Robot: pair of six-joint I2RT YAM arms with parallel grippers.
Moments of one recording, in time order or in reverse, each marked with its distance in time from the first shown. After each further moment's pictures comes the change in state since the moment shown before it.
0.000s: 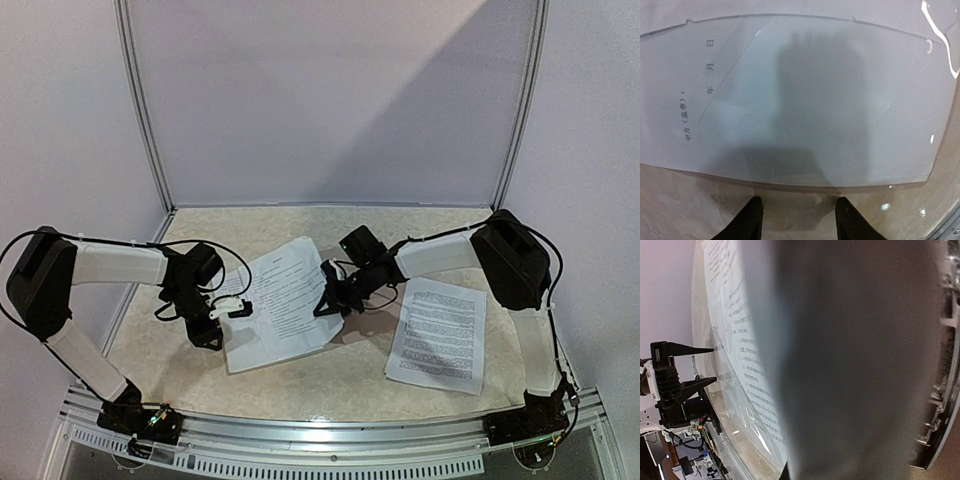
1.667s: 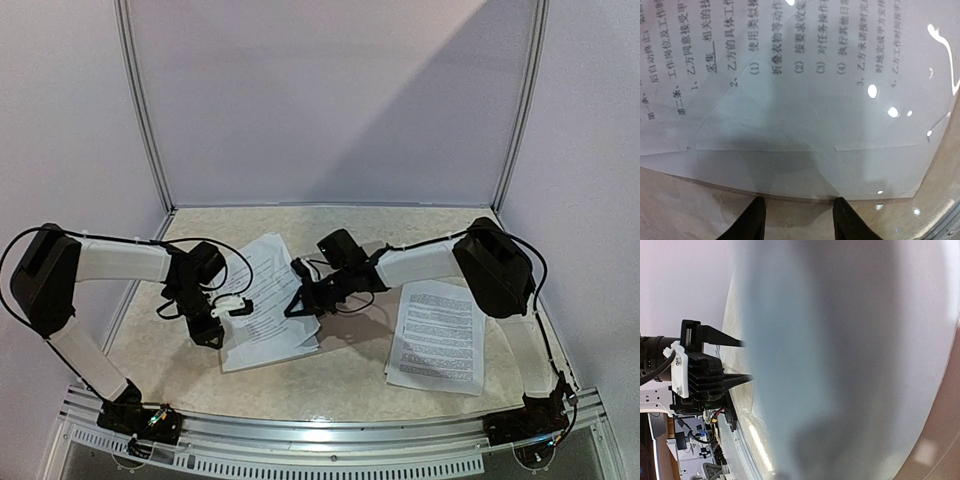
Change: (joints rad) left arm -0.001 0.029 0.032 -0.025 -0.012 -0.039; right arm 0.083 0.089 0.109 0.161 -0.071 -0.009
